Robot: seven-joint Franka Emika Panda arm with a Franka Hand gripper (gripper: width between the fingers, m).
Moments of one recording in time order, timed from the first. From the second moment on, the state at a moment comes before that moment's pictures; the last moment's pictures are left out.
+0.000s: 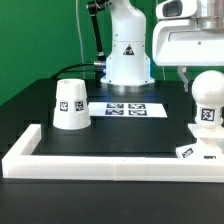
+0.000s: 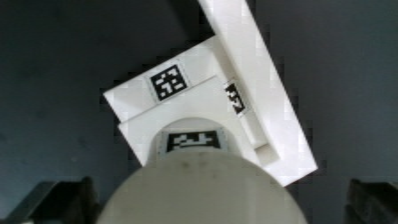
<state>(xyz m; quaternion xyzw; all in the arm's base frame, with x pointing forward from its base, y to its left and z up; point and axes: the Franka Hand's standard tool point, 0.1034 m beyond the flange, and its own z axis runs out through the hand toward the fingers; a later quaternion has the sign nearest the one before) 0.603 0.110 0.124 -0.98 0.18 0.02 0.05</state>
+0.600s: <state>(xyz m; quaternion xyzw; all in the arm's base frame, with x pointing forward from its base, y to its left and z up) 0.607 0.104 0.124 -1.00 -0.08 0.00 0.05</state>
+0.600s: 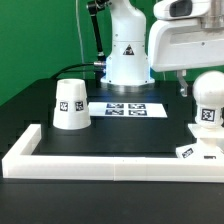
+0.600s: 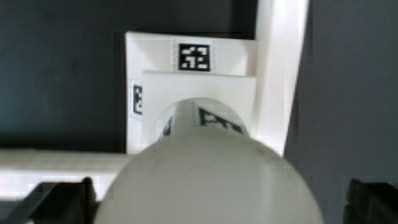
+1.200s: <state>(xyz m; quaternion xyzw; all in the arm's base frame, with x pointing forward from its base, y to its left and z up) 0.609 0.100 0.125 -0.96 -0.28 -0.01 0.03</state>
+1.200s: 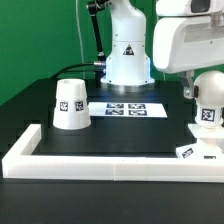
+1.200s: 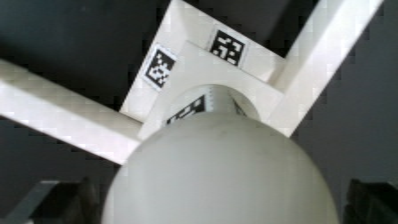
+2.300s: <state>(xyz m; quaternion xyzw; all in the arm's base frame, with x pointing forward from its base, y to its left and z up) 0.608 0.098 0.126 -0.94 -0.33 0.00 0.01</state>
